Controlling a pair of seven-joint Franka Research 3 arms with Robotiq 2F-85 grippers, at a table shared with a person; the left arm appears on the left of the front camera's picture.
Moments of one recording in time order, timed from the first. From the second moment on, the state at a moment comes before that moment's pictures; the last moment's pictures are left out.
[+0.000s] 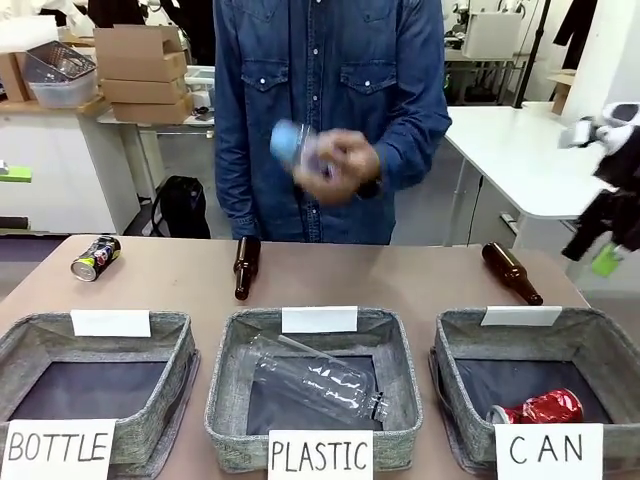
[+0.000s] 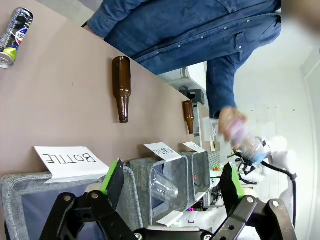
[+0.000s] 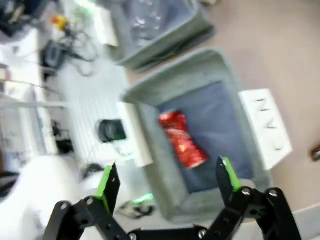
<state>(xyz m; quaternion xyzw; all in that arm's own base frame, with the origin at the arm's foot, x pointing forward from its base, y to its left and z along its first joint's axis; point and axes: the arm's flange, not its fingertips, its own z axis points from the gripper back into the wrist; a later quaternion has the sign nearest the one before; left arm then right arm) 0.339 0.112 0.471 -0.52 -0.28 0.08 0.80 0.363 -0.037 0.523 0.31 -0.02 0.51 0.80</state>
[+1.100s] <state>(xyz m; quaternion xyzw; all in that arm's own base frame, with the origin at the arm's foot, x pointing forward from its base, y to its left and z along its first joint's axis) 0.339 0.112 0.470 -0.52 -0.28 0.08 0.81 0.406 -0.032 0.564 0.57 -0.06 -0.03 0.82</state>
